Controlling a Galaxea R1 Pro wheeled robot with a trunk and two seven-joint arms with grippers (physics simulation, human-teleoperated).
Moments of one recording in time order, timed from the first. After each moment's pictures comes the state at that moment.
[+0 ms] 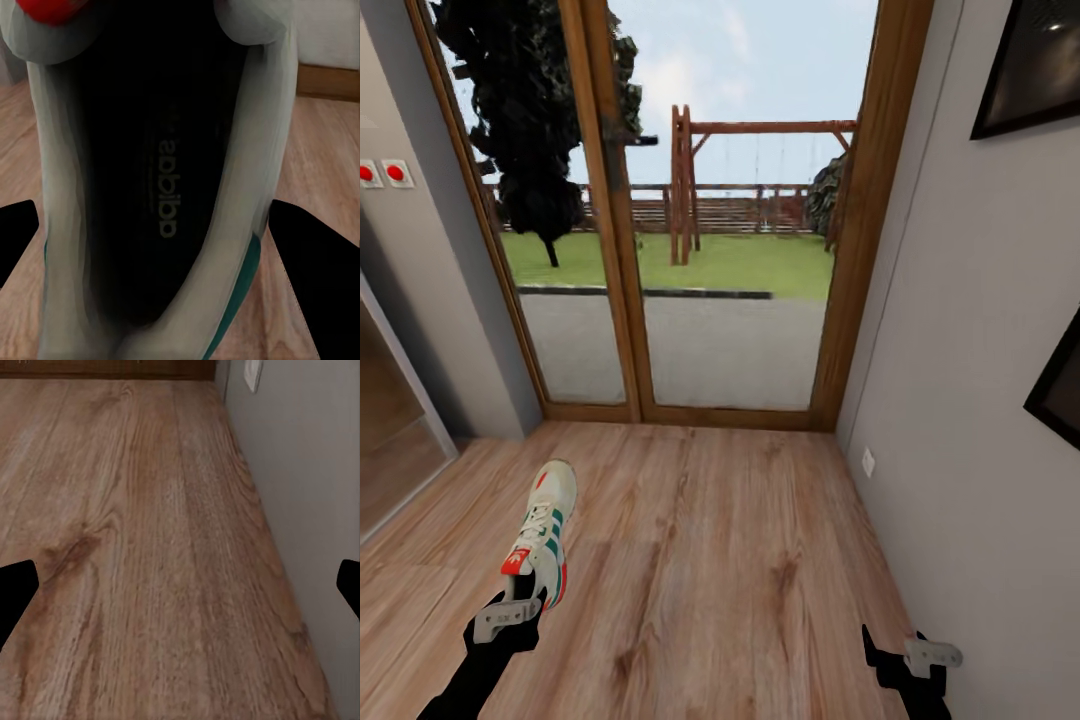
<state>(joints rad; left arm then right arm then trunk) -0.11 0.03 0.42 -1.04 -0.02 -0.23 -0.37 -0.31 -0.05 -0.37 -0.38 0.17 -0.59 0.11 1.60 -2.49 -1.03</state>
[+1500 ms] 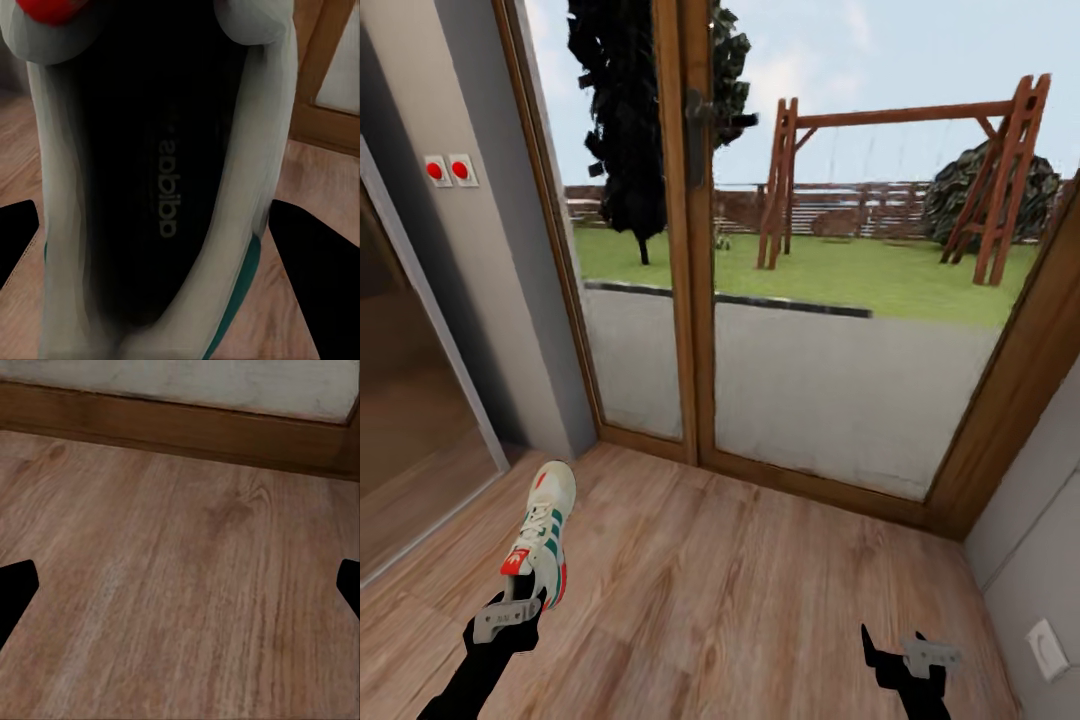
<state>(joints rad) -0.11 0.03 0.42 -1.04 -0.02 -0.23 -0.36 -0.31 -0.05 -0.37 -0.38 0.17 -0.59 0.11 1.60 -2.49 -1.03</state>
